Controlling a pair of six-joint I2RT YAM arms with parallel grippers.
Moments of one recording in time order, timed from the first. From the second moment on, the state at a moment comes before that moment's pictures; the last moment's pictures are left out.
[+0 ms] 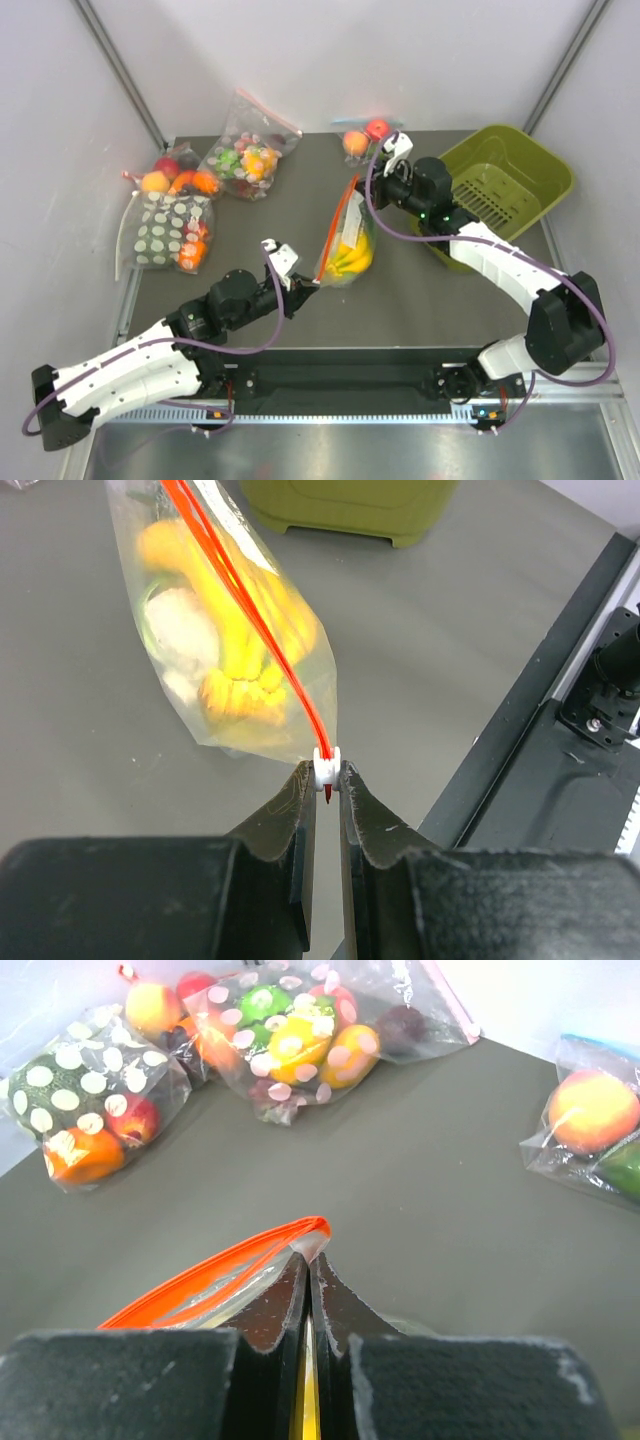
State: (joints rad) left arm -1.02 0.67 0.58 -0.16 -0.07 -0.18; right arm 0.51 1.41 1.04 0.21 -0.28 0.14
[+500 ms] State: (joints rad) left arm -1.03 0.67 0.57 -0.15 -0.01 -0.19; right arm 0.51 1.37 1.07 0.12 -0.22 0.14
